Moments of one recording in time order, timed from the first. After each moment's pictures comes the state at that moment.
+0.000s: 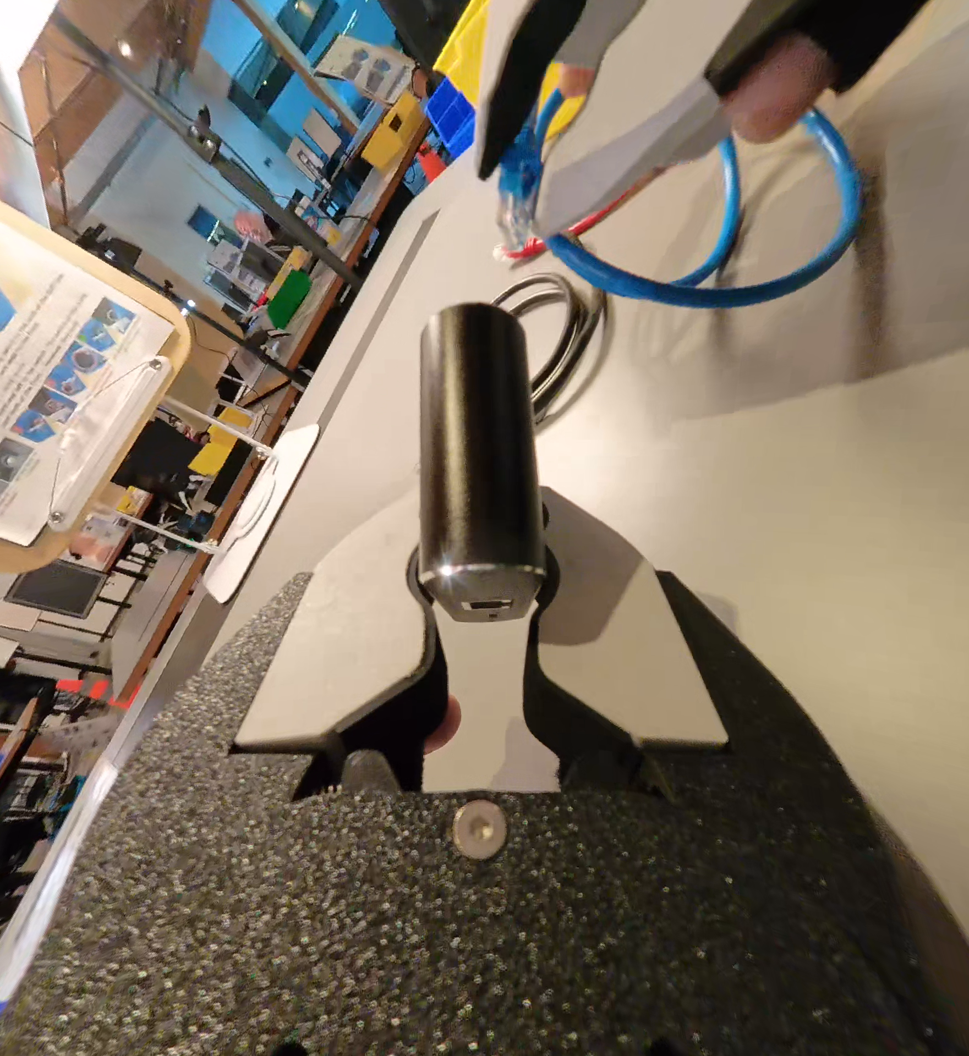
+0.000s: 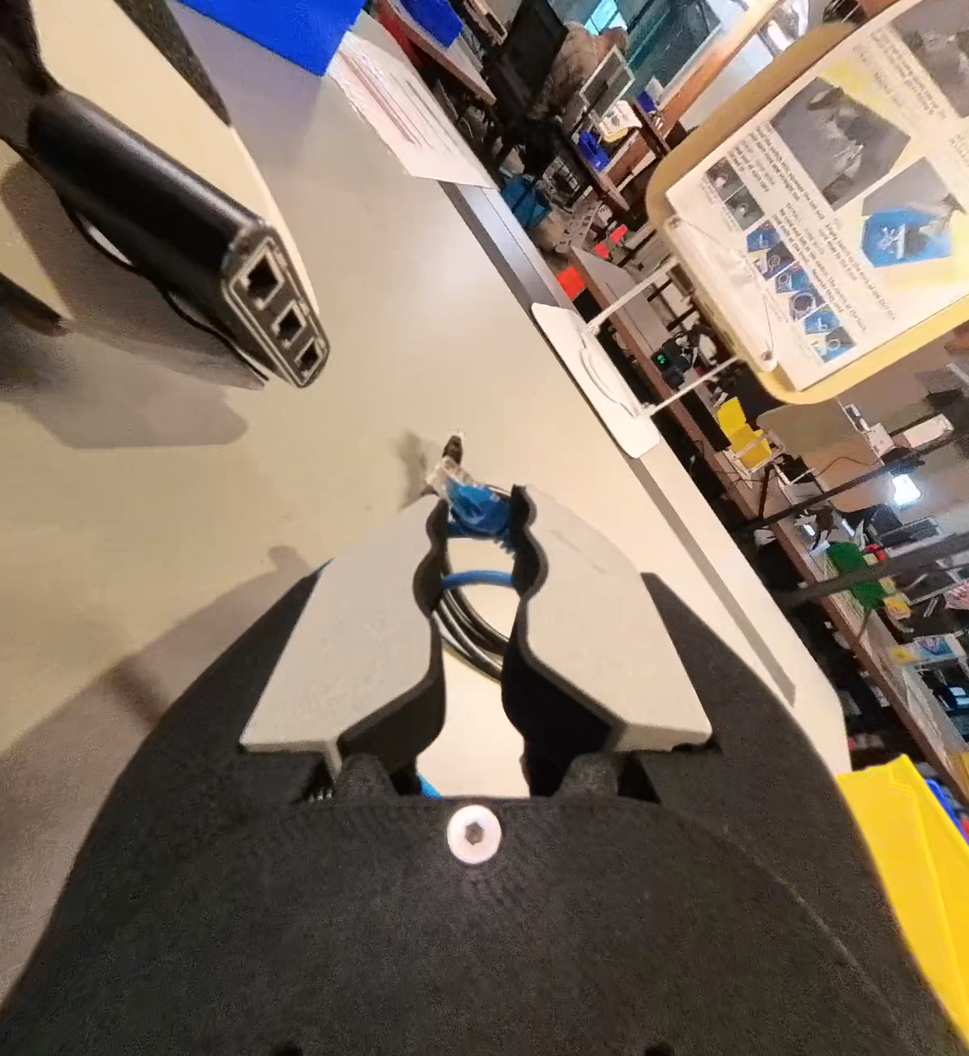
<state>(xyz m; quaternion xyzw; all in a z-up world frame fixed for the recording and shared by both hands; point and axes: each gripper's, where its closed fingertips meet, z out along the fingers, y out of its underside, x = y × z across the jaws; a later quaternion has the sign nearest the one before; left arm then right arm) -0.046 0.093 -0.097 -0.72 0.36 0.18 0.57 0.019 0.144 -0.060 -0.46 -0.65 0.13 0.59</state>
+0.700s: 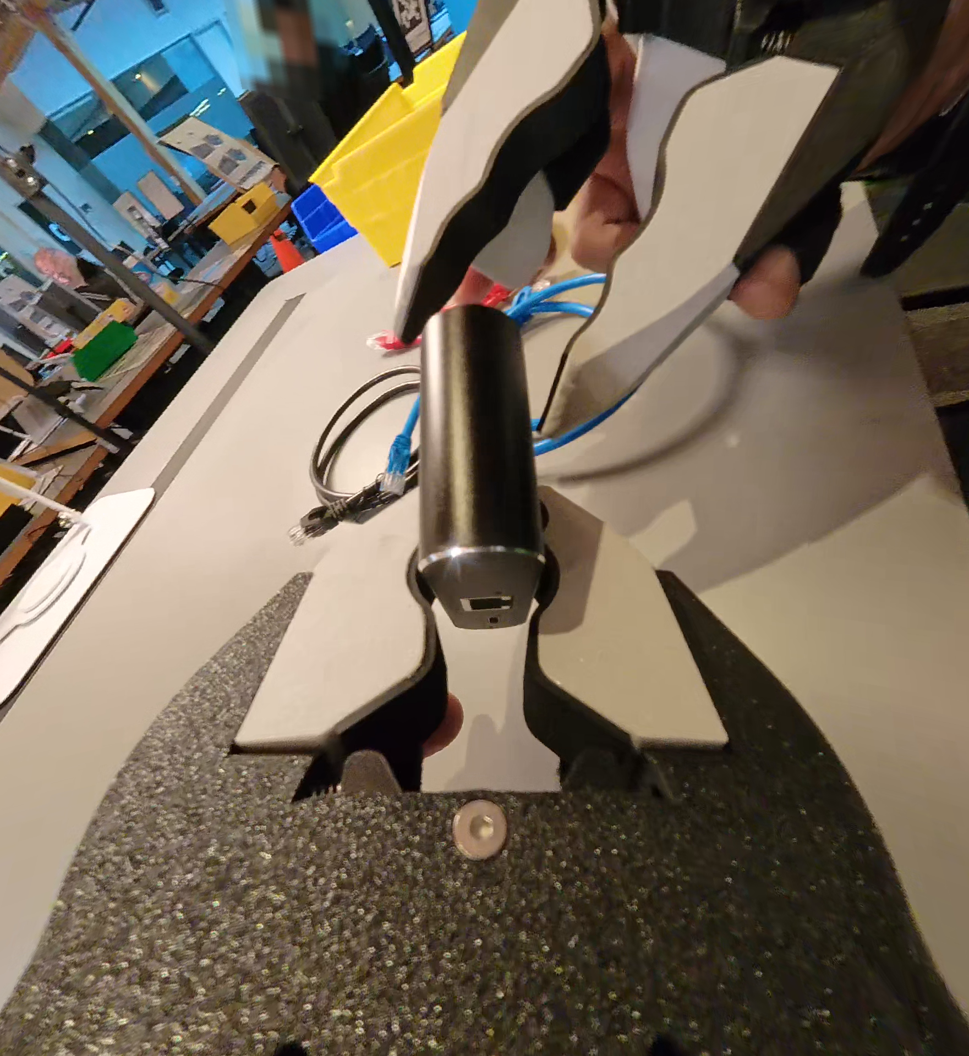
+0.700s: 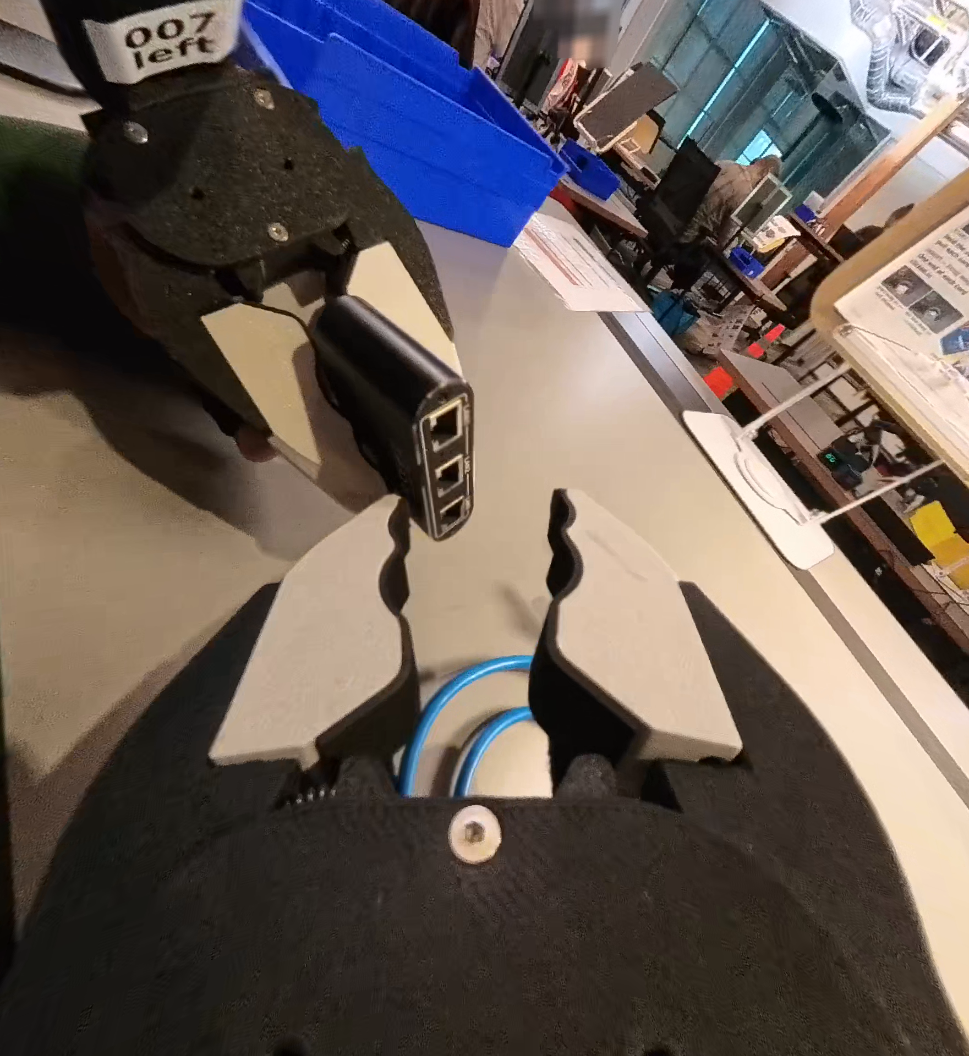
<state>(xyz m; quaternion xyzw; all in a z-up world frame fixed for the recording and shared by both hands) -0.008 0.075 -0.094 -0.71 0.38 0.00 0.59 0.001 0.074 -0.063 -0.41 -0.69 0.29 0.53</state>
